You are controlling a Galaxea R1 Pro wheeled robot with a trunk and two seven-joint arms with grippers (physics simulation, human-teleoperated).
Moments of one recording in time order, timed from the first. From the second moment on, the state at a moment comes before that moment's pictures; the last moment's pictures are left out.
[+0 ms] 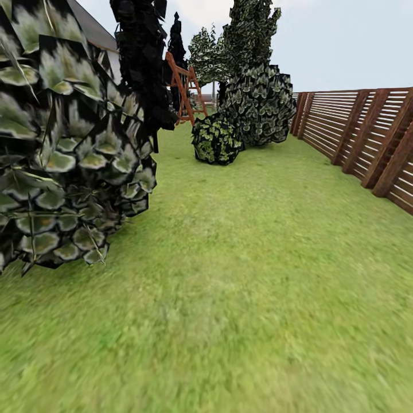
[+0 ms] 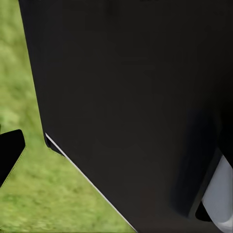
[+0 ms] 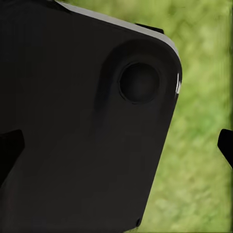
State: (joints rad) left arm 0.00 -0.04 0.00 -0.03 0.01 -0.03 0.00; right arm -0.06 0.00 0.05 -0.01 0.16 -0.22 0.00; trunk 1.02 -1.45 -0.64
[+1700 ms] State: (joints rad) left arm 0.00 -0.04 0.00 -0.03 0.01 -0.03 0.00; right arm -0.06 0.00 0.05 -0.01 0.16 -0.22 0.00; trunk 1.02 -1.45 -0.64
